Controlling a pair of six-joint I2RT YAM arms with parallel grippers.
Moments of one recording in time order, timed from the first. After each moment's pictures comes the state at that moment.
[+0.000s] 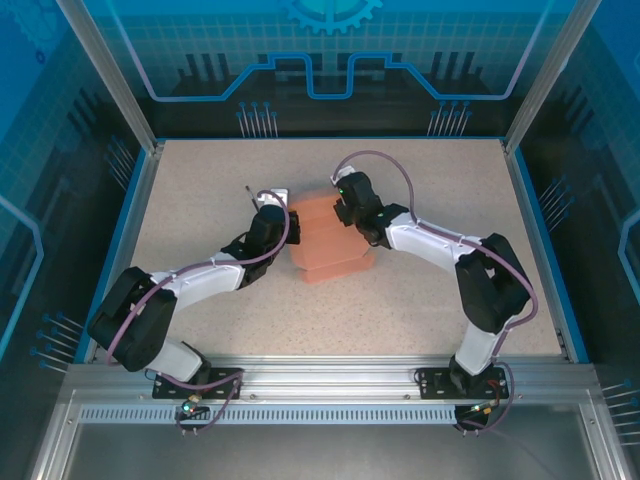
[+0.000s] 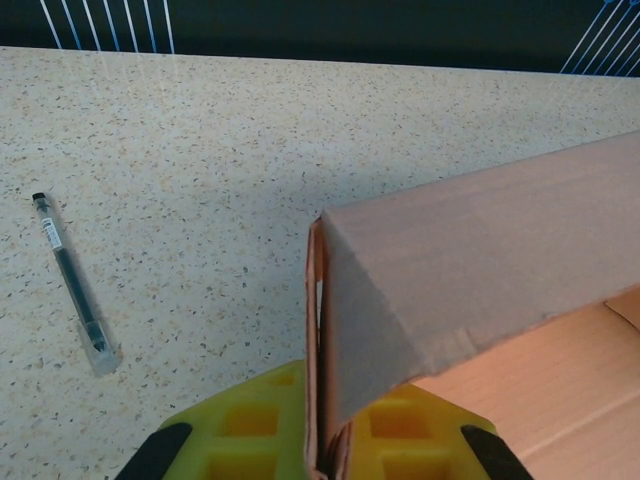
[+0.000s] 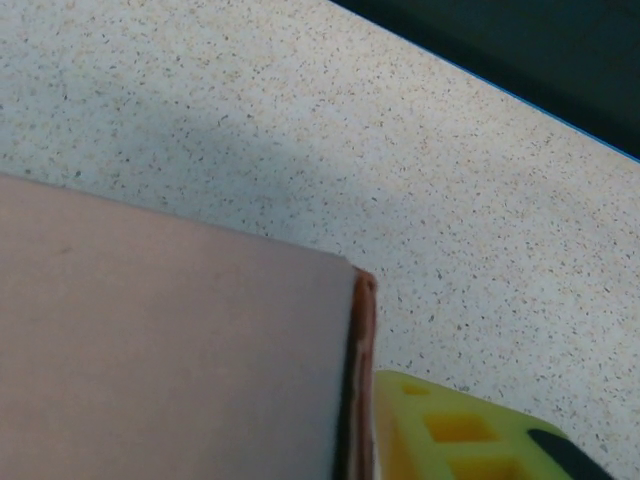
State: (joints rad) left arm -0.55 1.48 0.76 0.26 -0.33 -0.35; right arm 0.63 1.75 1.24 -0.20 0.37 -0.01
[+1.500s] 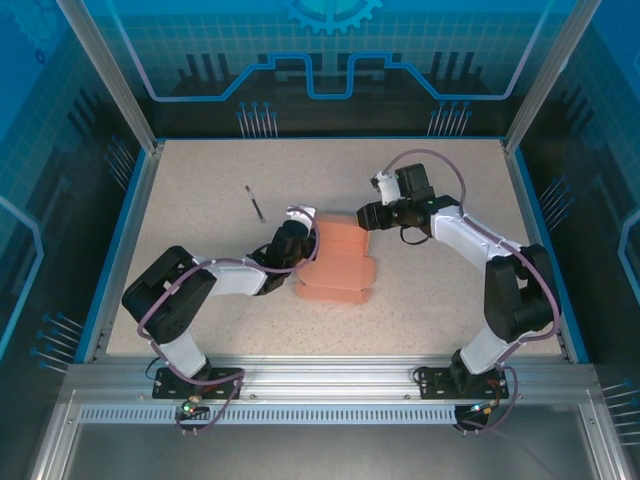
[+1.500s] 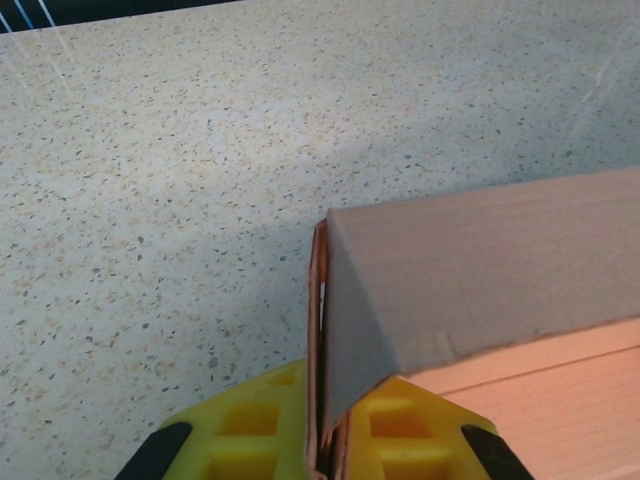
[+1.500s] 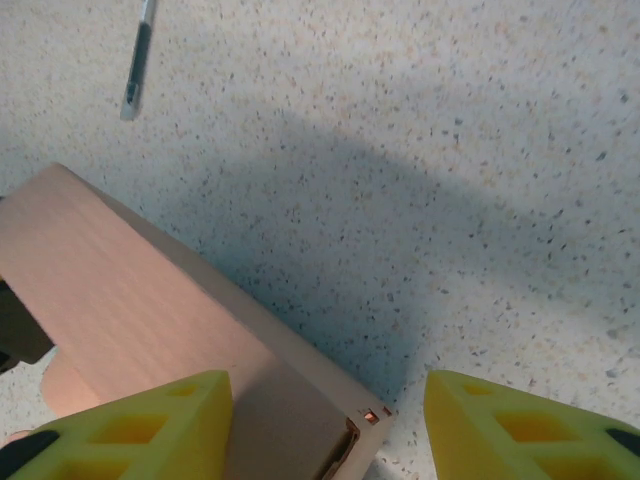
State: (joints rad) left arm -0.65 1.70 0.73 0.48 -0.33 -0.21; right arm 0.33 1.64 1.13 -0.37 -0.36 0.11
